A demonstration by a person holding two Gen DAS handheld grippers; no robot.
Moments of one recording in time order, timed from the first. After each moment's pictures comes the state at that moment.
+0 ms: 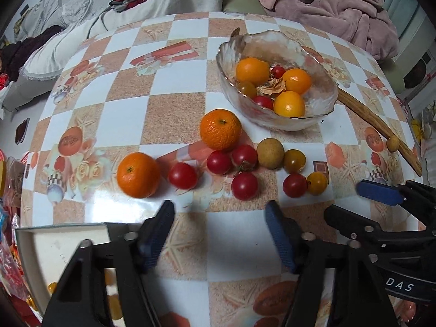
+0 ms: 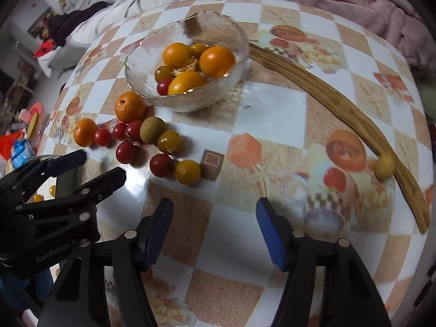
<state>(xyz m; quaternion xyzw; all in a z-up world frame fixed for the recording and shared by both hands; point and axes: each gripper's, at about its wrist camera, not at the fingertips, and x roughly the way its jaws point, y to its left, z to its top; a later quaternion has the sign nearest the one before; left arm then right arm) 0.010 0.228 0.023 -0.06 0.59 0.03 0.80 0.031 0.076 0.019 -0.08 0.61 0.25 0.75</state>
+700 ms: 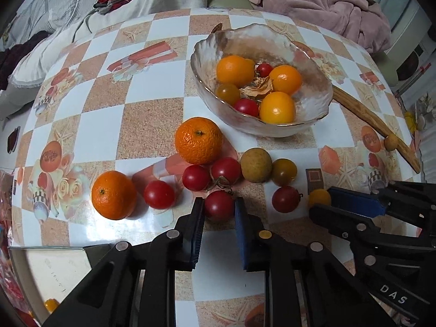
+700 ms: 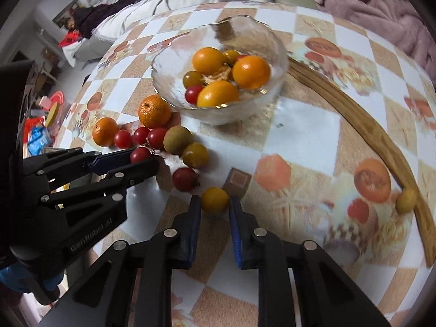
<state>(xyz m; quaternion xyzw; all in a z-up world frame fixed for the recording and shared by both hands) 0.027 0.217 0.015 -0.05 0.59 0.01 0.80 0.034 0.090 0.017 -0.07 0.59 0.30 0.74</state>
